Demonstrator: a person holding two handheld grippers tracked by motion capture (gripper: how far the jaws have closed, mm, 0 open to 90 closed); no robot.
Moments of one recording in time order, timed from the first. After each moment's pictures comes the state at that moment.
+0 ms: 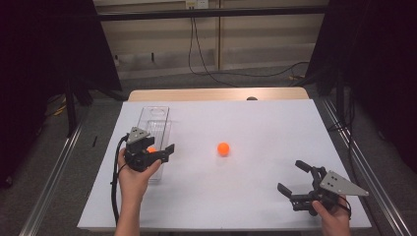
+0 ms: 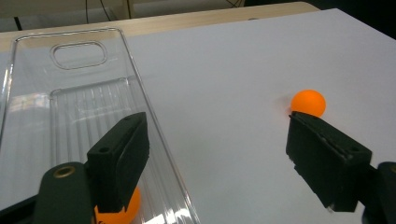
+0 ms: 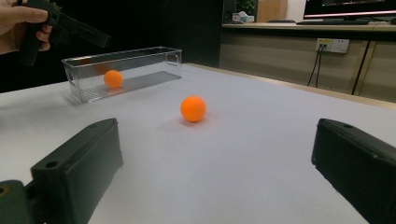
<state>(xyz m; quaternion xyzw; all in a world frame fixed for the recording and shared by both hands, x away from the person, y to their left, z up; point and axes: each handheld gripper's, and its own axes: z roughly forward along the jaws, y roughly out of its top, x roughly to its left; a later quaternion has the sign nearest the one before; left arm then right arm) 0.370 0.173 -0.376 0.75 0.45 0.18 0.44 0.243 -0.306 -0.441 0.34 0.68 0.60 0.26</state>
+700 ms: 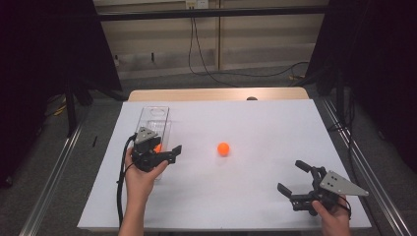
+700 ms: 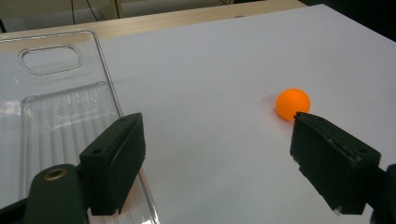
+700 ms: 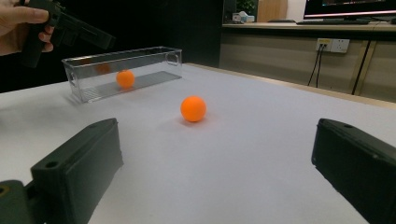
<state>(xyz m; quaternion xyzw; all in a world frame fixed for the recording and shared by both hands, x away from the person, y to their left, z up) 0.370 0.156 -0.377 0.76 0.44 0.17 0.45 0.243 -0.306 -0.441 0.34 0.68 0.60 0.26</state>
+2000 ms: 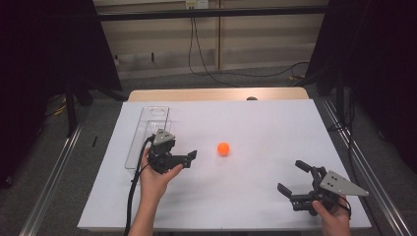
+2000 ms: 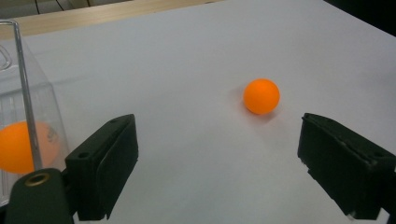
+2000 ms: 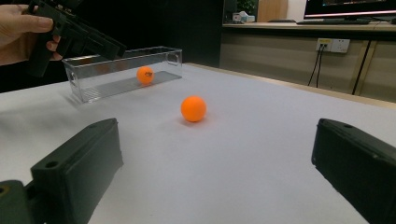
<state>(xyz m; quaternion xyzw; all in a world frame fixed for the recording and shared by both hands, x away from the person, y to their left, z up) 0.370 0.120 -0.389 0.79 0.41 0.14 0.44 0.243 -0.306 -0.441 0.34 0.68 0.60 0.26</state>
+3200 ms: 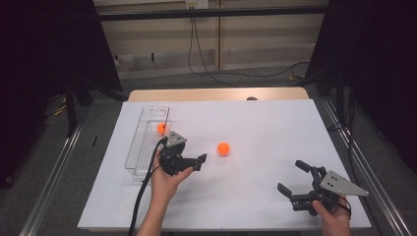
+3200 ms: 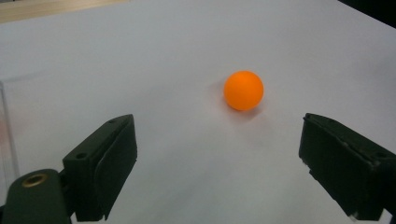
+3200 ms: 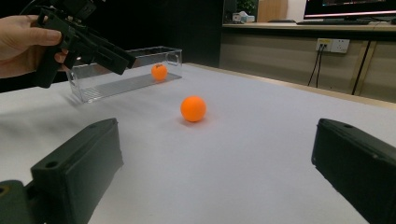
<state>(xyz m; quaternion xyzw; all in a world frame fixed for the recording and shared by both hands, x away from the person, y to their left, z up) 0.371 0.095 -0.404 0.80 0.40 0.13 0.44 0.243 -0.306 -0.441 0.34 0.68 0.60 0.26</state>
